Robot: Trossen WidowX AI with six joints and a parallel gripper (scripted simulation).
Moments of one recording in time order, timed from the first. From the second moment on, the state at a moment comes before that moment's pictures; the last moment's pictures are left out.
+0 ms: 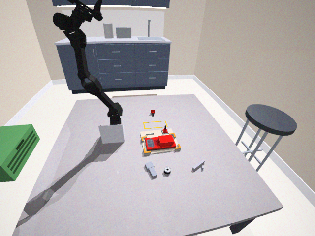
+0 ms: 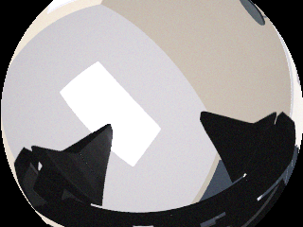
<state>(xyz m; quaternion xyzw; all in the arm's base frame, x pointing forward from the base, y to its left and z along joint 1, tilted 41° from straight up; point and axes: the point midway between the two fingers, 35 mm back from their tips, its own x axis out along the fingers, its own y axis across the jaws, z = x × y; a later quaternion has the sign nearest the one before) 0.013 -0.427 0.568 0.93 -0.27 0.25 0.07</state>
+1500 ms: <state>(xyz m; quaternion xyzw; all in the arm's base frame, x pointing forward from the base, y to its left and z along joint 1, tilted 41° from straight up) 0.038 -0.081 0.713 0.63 -0.30 0.31 0.65</state>
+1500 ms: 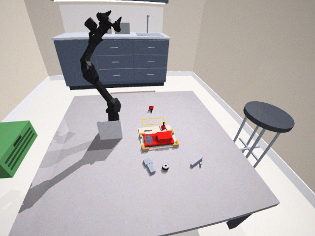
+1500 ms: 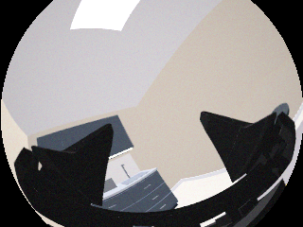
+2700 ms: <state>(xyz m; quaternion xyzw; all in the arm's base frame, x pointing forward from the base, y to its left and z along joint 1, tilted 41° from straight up) 0.278 0.126 0.584 0.23 -0.09 0.18 0.95</state>
